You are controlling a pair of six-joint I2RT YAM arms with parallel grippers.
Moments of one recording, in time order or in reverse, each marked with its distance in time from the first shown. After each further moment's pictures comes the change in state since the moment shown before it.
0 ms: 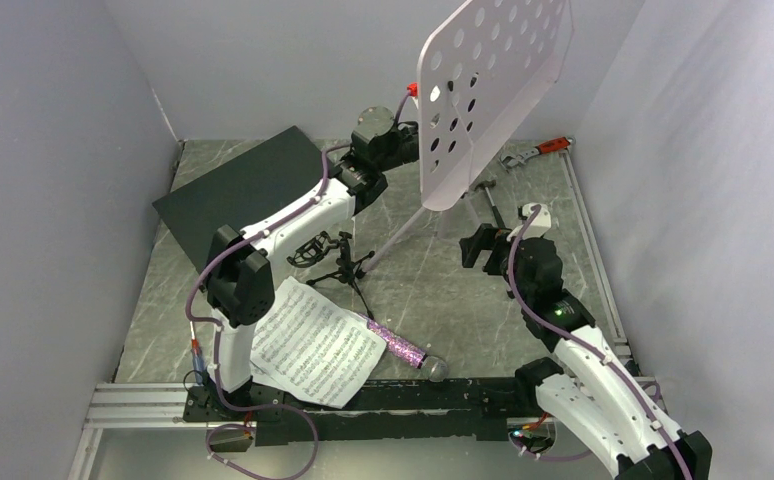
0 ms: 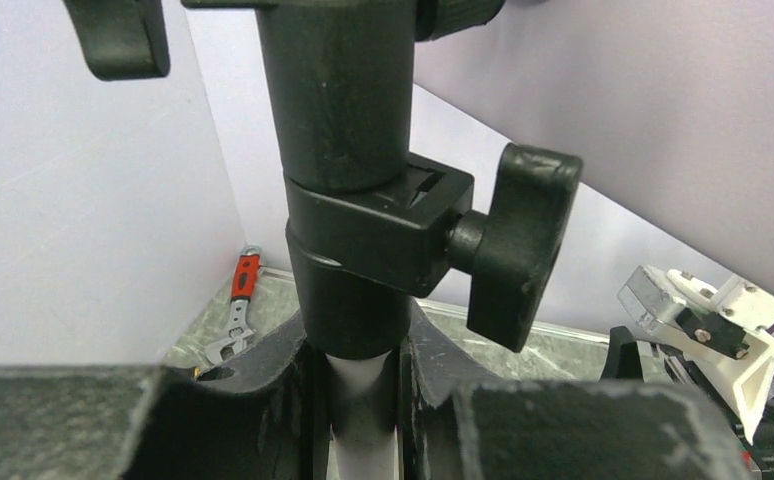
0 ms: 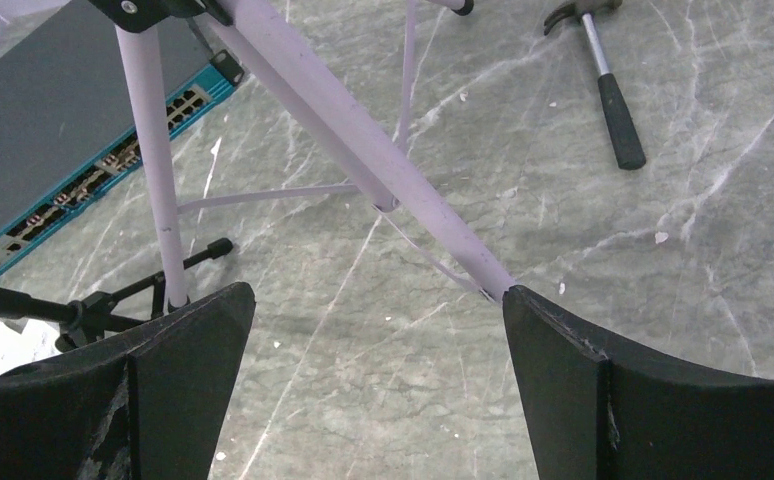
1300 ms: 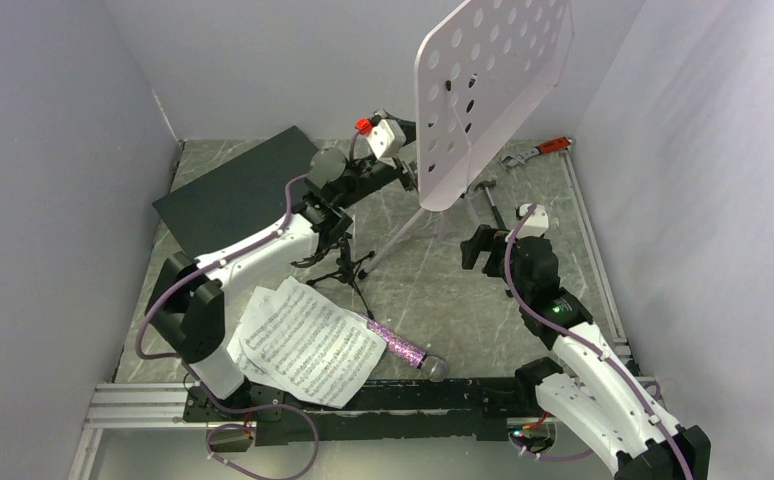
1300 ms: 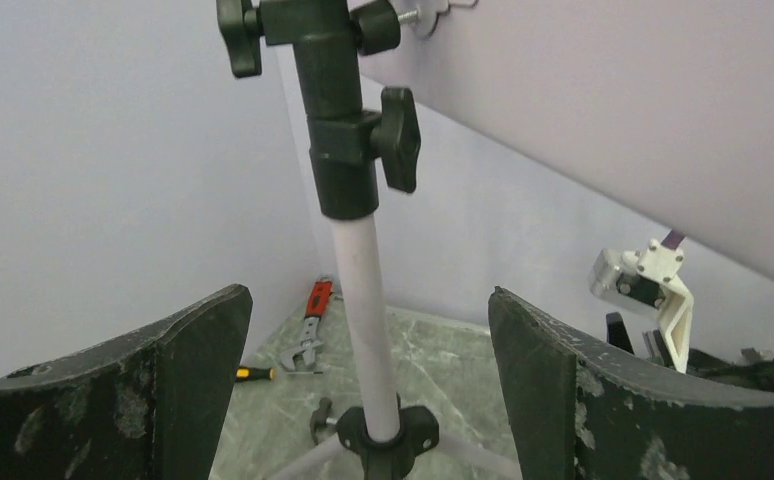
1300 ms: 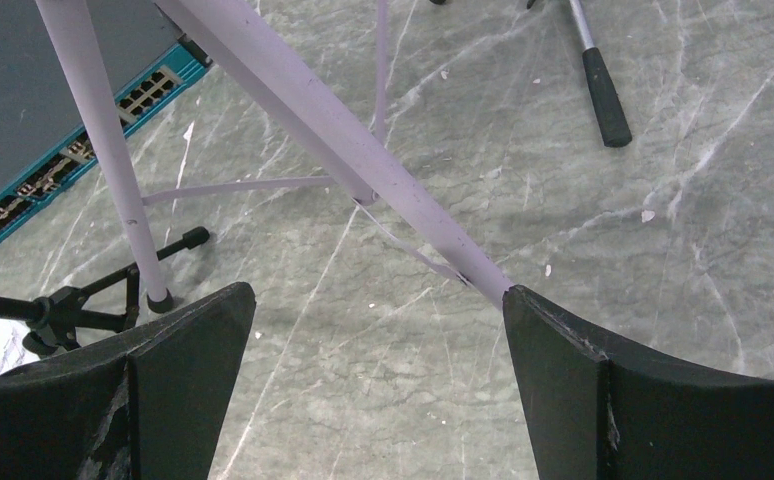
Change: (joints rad) left arm 0.007 -0.311 -0.494 0.326 -0.135 0.065; right arm 0.000 0.031 0.000 -0.029 0.023 0.000
